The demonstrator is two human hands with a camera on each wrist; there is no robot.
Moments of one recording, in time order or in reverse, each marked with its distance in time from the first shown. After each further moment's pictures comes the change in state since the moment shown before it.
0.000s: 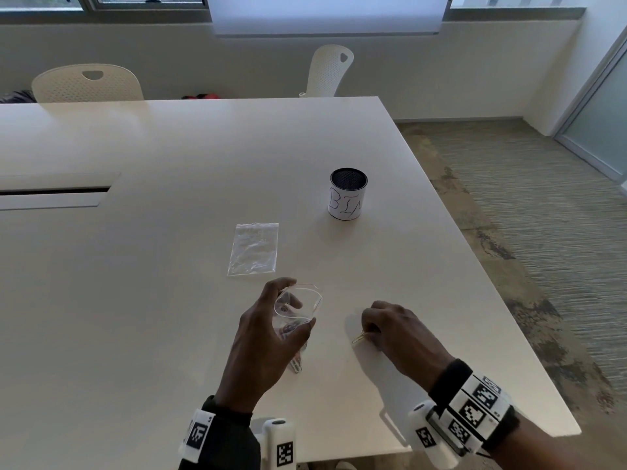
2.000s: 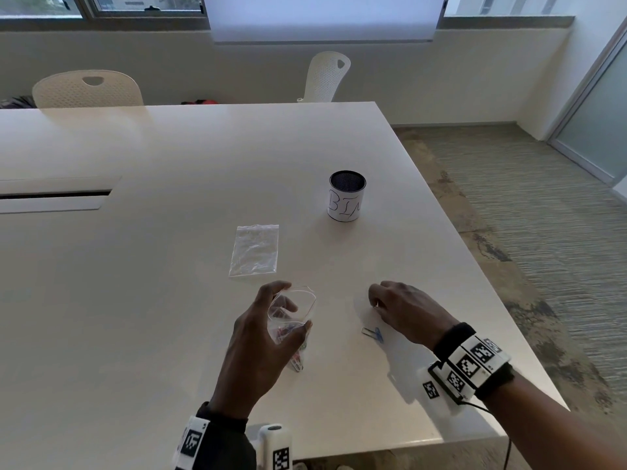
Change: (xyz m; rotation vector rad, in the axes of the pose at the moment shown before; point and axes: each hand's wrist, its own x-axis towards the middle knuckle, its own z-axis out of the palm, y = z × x) left_hand -0.008 -0.012 -0.007 0.055 0.016 0.030; right_hand 0.029 0.032 -0.016 -0.168 -0.019 -0.069
